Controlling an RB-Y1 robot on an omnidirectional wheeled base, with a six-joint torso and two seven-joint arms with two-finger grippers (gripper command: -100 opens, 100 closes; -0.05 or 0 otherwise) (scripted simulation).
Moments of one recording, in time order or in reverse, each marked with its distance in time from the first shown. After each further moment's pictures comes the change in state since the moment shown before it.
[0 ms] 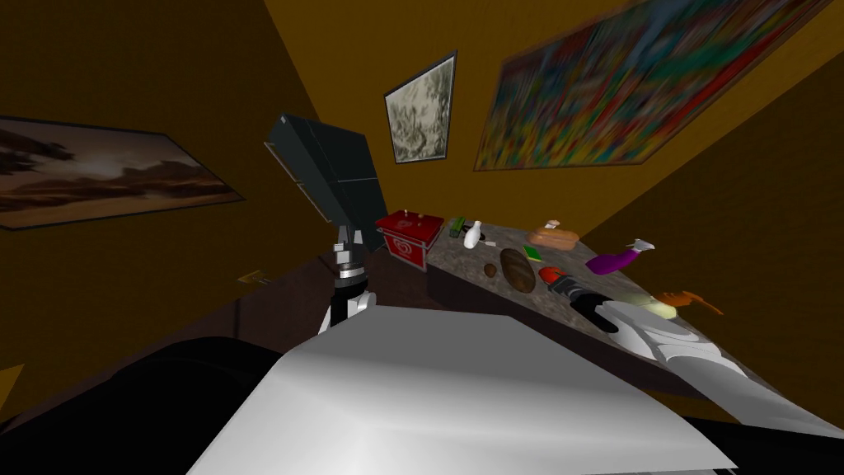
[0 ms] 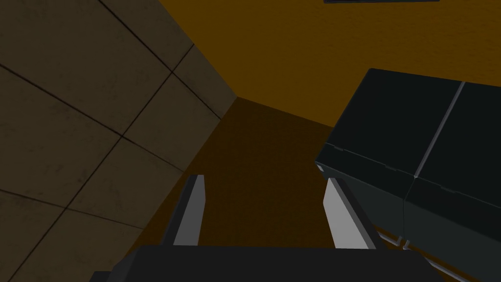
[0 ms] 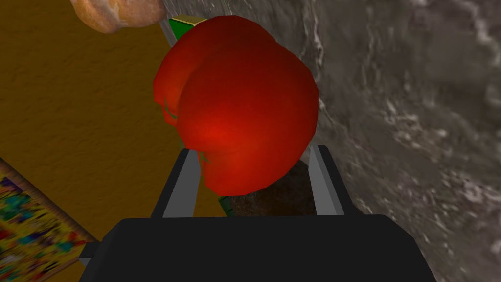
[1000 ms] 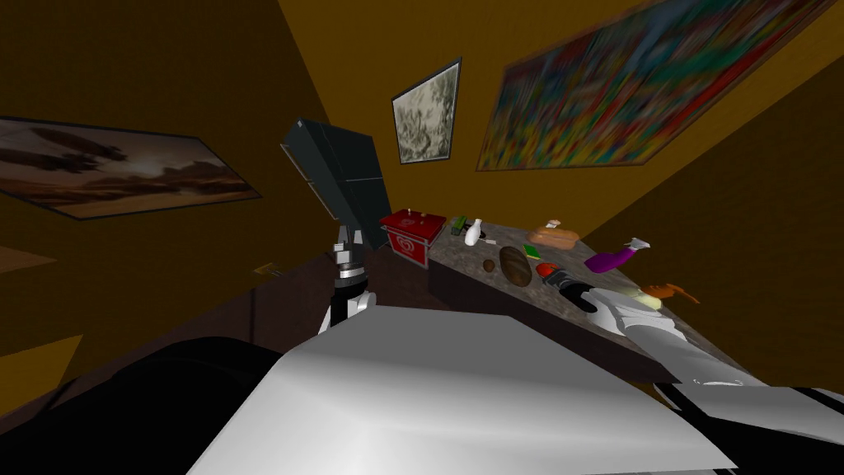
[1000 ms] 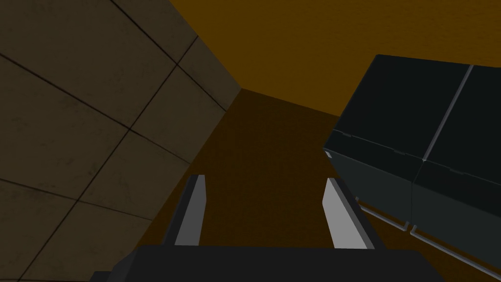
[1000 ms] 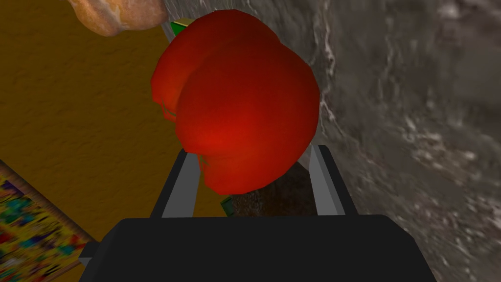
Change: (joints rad) left arm 0.000 0.000 0.000 0.000 0.000 0.000 0.000; right arm -0.264 0.039 0.099 0.286 -0.098 -0.061 0.137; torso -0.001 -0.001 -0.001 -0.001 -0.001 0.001
